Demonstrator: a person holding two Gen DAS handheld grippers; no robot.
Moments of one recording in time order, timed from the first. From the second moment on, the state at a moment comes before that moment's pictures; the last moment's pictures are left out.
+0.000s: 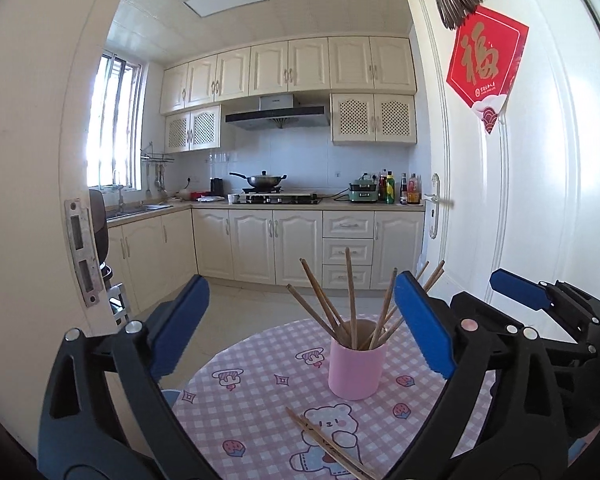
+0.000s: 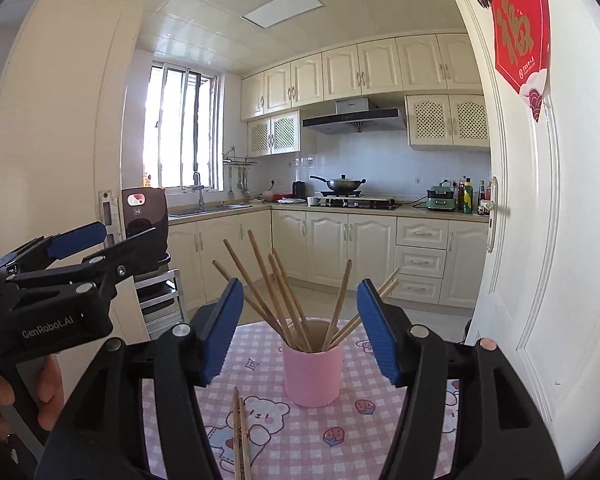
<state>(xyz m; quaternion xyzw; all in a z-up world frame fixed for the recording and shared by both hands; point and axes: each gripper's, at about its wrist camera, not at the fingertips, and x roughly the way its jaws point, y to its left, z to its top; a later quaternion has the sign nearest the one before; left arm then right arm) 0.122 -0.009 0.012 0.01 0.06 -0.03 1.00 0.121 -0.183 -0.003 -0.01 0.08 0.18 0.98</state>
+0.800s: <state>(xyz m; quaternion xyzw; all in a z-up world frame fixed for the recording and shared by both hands) 0.123 0.032 -0.072 -0.01 0.18 0.00 0.98 0.151 -0.139 -0.115 -0.11 0.28 0.19 0.93</state>
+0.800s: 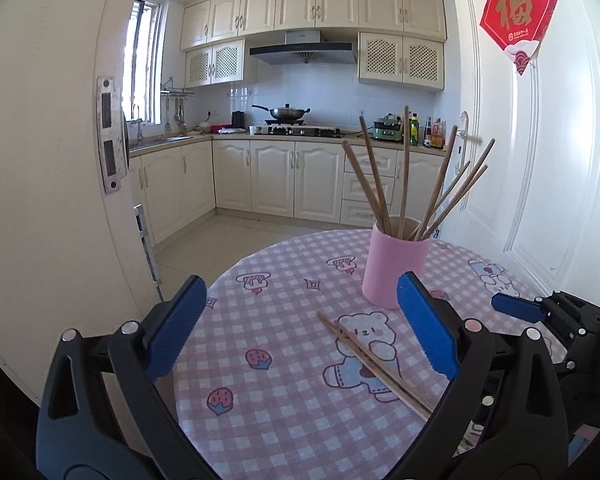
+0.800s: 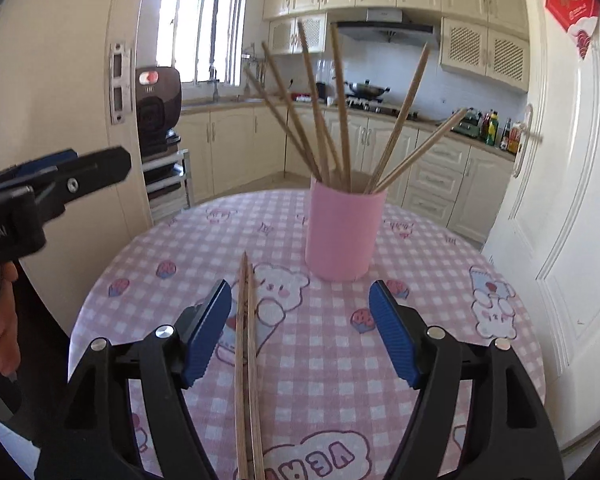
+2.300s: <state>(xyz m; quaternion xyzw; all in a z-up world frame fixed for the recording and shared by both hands) 0.261 0.011 -0.169 -0.03 0.47 -0.02 0.88 0.256 -0.125 -0.164 -0.09 0.44 0.20 0.87</state>
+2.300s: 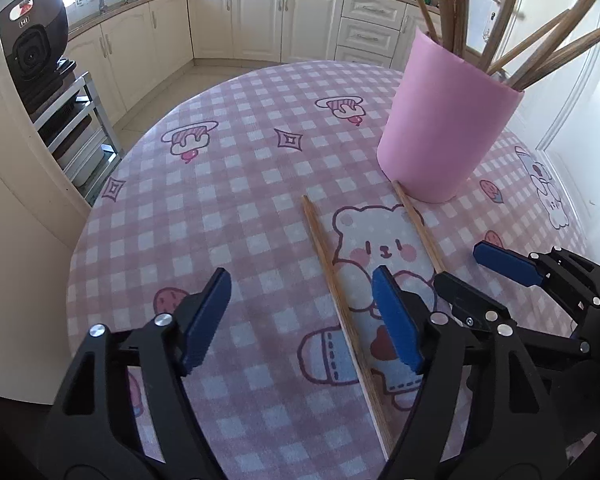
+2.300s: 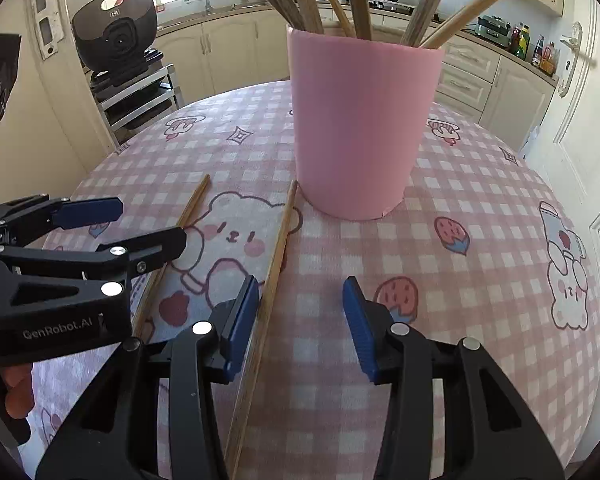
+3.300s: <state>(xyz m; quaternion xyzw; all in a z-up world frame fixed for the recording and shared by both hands) 0.246 0.003 -0.137 -0.03 0.44 -0.08 0.90 0.253 -0.124 -0.136 -0.03 0.42 0.25 0.87</state>
